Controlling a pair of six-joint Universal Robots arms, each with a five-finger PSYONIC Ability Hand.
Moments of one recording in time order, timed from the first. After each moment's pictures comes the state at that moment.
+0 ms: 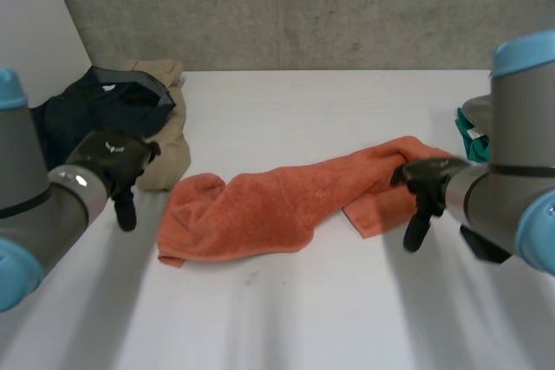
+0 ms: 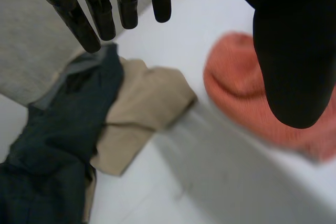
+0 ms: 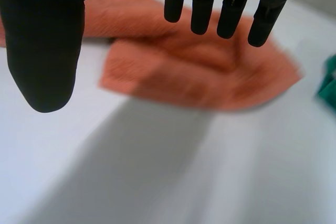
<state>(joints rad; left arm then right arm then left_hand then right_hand) 4.40 -1.83 -1.58 2.97 -1.62 3.67 2.00 -1.11 1.27 0.53 1.65 2.97 0.20 0.20 0.21 0.20 0.05 0.31 0.31 0.32 0.32 0.15</state>
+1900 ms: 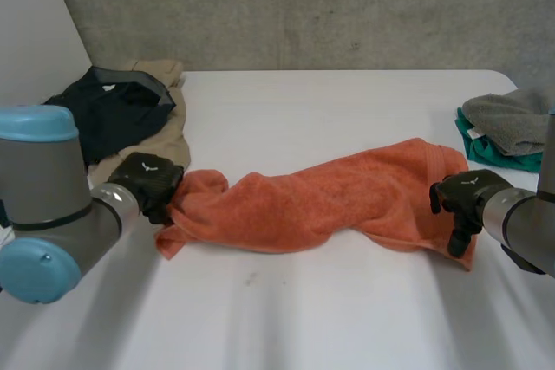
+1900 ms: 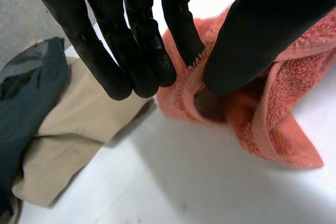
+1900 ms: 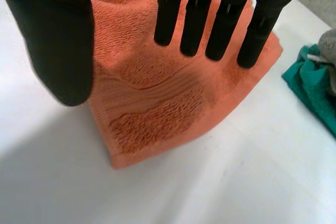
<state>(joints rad) 4.39 -2.01 -1.55 3.09 -1.51 3.62 1.79 -1.18 1.53 0.31 1.54 2.65 1.15 1.19 1.18 1.19 0.98 0.51 0.51 0.51 0.51 0.32</state>
